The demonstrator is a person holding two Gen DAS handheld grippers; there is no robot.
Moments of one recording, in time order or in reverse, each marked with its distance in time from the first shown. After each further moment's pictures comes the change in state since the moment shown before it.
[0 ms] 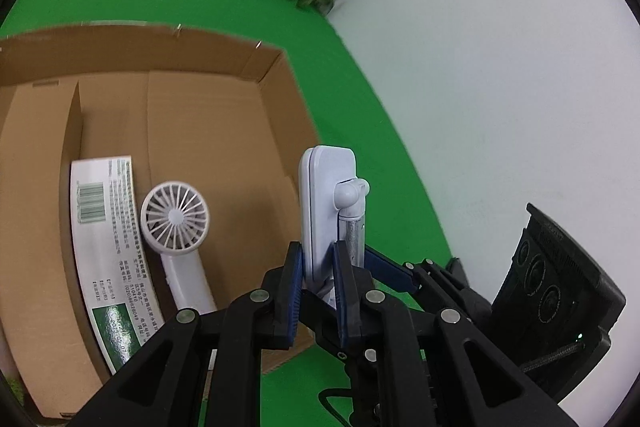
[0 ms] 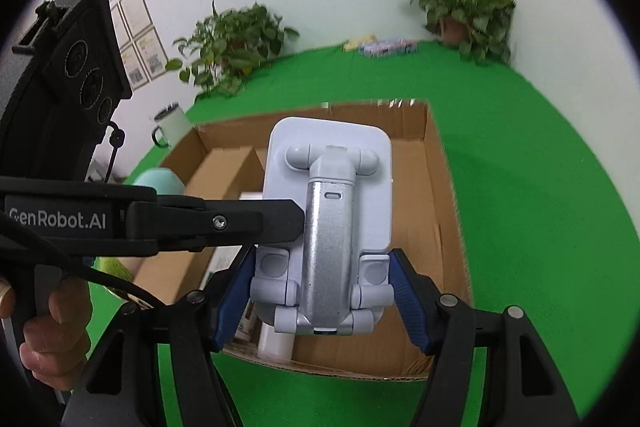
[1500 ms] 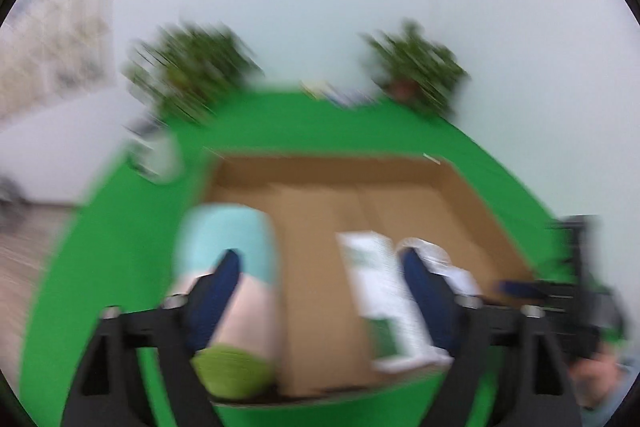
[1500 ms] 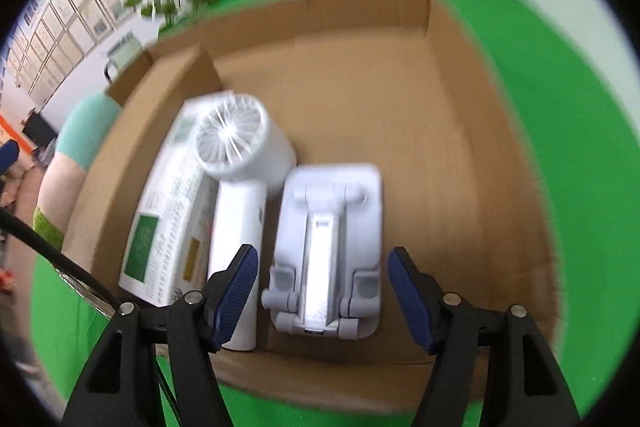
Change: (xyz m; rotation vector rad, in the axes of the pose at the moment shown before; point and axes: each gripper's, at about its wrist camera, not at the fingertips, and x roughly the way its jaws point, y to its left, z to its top) left arm -0.132 0.057 -0.098 0.167 -0.596 0.681; right arm 0.046 0.016 -0.033 0.011 0.067 -0.113
